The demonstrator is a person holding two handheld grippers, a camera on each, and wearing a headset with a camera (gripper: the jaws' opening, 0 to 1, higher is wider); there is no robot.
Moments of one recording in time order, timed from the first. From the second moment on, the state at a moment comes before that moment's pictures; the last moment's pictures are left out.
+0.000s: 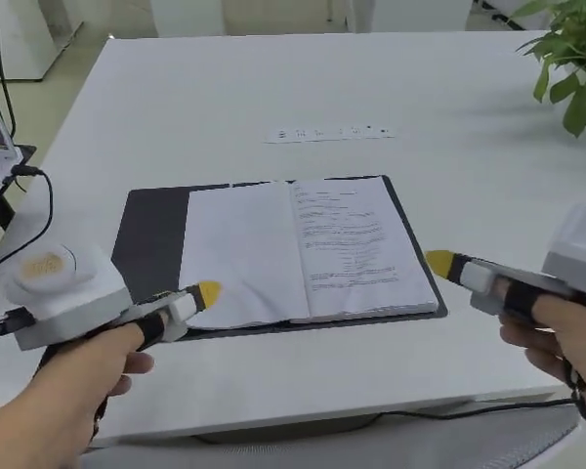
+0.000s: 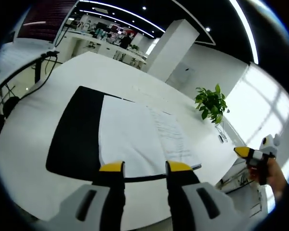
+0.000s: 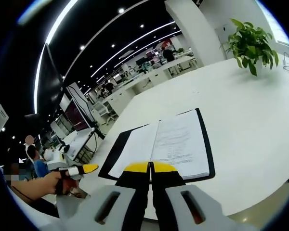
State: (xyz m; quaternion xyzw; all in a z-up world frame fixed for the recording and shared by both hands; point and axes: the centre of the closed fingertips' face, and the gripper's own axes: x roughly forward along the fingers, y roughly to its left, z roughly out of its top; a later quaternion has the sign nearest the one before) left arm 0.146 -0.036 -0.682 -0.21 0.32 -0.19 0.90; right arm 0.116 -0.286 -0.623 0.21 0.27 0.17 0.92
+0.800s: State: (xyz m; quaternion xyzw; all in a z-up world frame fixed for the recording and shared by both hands) left arm 0.110 0.011 -0.631 -0.05 0.26 -0.14 0.95; right arm 0.112 -0.316 -0.632 0.06 0.27 0.17 0.95
